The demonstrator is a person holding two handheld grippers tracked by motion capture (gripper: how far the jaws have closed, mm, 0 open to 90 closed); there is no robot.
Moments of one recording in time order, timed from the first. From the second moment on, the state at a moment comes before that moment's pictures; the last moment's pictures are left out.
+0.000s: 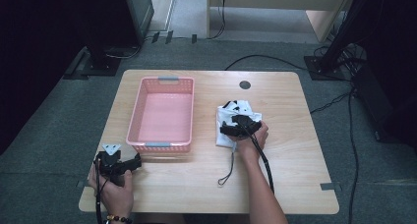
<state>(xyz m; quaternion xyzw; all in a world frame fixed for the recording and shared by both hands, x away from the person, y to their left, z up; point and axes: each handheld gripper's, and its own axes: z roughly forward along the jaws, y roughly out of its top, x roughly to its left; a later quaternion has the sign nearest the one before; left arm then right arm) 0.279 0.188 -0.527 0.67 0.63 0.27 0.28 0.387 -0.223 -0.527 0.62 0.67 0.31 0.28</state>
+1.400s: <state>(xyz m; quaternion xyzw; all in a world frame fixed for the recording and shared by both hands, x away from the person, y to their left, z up) 0.285 0.188 -0.527 0.67 0.64 0.27 0.28 0.378 -0.208 -0.451 0.60 0.62 0.41 0.30</state>
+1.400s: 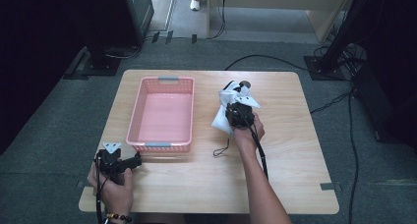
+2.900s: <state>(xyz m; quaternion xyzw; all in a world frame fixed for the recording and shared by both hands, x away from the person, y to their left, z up) 0.286 0.187 -0.527 0.67 0.63 0.27 0.28 0.393 -0.090 -0.385 0.52 0.66 0.47 0.25</state>
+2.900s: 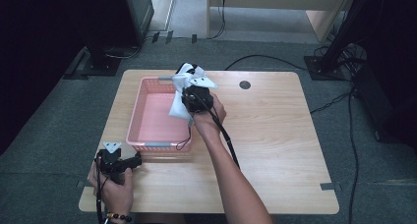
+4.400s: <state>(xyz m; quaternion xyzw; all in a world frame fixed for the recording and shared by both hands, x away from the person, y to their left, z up) 0.286 0.188 -0.527 0.67 0.63 0.27 0.28 0.412 -0.005 -0.434 0.51 0.70 0.46 0.20</state>
